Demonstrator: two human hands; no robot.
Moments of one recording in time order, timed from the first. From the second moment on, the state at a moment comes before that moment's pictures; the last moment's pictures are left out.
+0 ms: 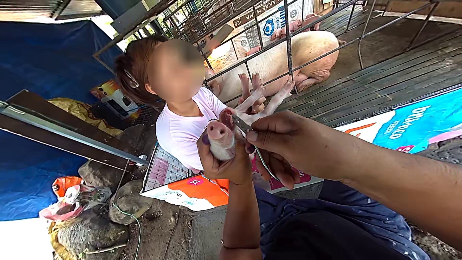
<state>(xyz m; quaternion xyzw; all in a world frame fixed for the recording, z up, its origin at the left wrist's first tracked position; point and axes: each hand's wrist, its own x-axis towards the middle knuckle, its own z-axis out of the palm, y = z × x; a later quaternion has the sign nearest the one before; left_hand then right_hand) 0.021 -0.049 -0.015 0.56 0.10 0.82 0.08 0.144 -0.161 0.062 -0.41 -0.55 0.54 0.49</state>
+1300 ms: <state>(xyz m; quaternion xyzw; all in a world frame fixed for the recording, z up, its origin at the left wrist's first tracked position) 0.015 -0.048 -0.025 0.55 0.11 0.83 0.06 0.151 -0.174 0.047 -0.42 -0.60 0.46 0.50</state>
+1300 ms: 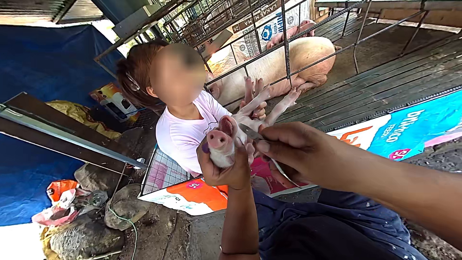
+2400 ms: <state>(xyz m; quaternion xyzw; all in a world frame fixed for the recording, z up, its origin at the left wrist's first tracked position) -0.003 -0.050 -0.043 0.77 -0.01 0.63 -0.10 0.207 -0.178 0.132 -0.59 -0.76 0.25 0.08</state>
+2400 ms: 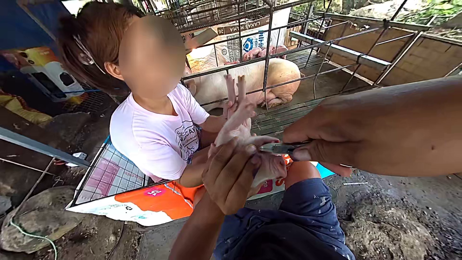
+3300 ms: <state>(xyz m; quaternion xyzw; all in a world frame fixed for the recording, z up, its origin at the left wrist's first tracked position) -0.004 -0.043 -0.051 0.78 0.00 0.62 -0.09 0.229 -0.163 0.111 -0.59 -0.68 0.42 0.12</state>
